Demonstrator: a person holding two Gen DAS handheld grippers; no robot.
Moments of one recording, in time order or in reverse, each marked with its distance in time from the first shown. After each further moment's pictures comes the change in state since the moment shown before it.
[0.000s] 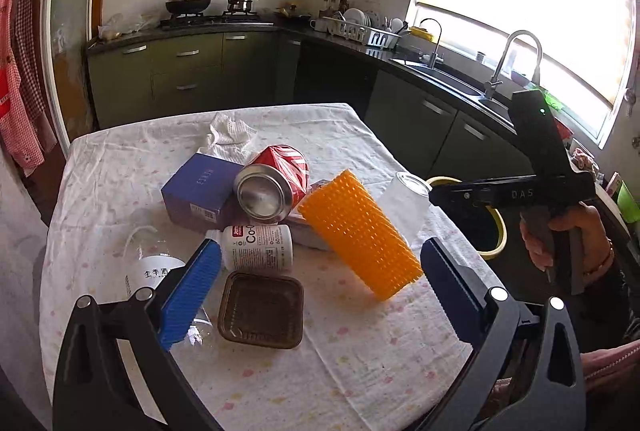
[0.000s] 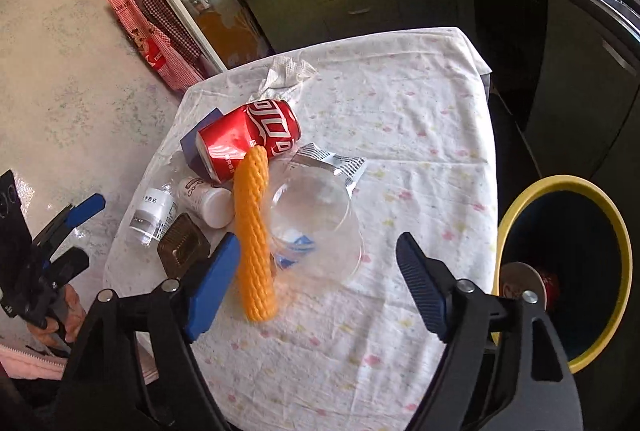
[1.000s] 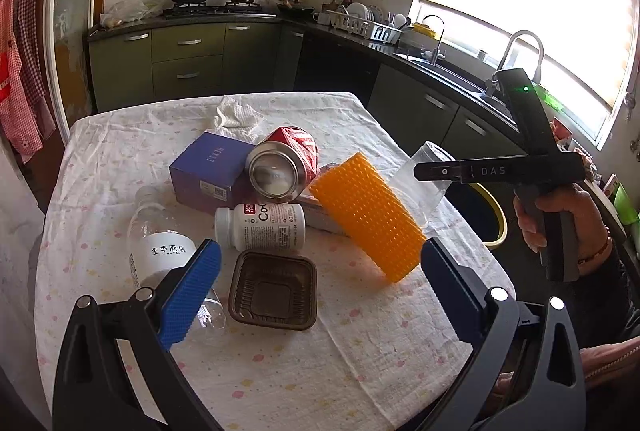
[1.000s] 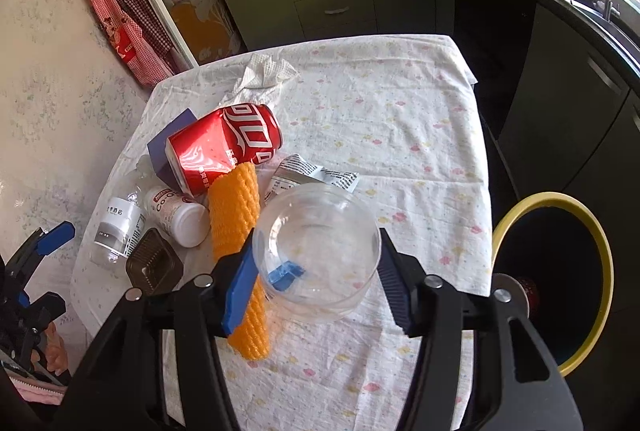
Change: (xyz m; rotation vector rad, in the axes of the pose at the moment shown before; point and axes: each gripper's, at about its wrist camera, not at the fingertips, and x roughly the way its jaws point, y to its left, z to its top) left arm 0.008 0.008 -0.017 -0.031 0.018 -0.013; right arm 0.009 0.017 0.011 -0.029 -0.015 -0.155
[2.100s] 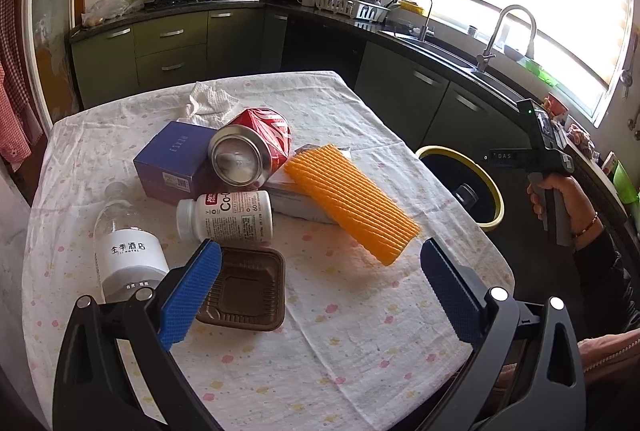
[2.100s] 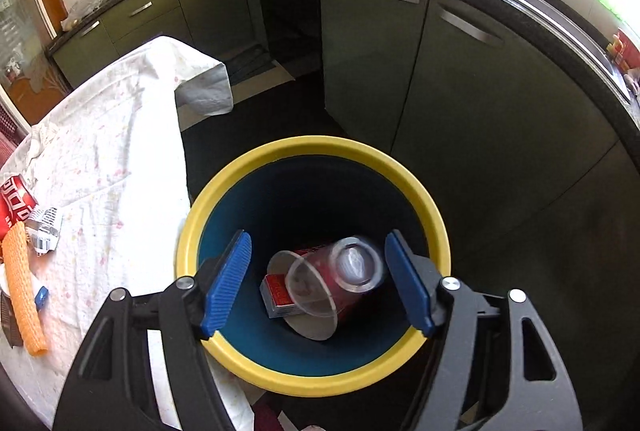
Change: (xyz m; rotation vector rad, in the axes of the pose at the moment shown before) left arm 0.030 -0.025 -0.002 0.052 0.068 -0.024; right arm -0.026 -0.199 -0.055 0.338 -0.035 -0.443
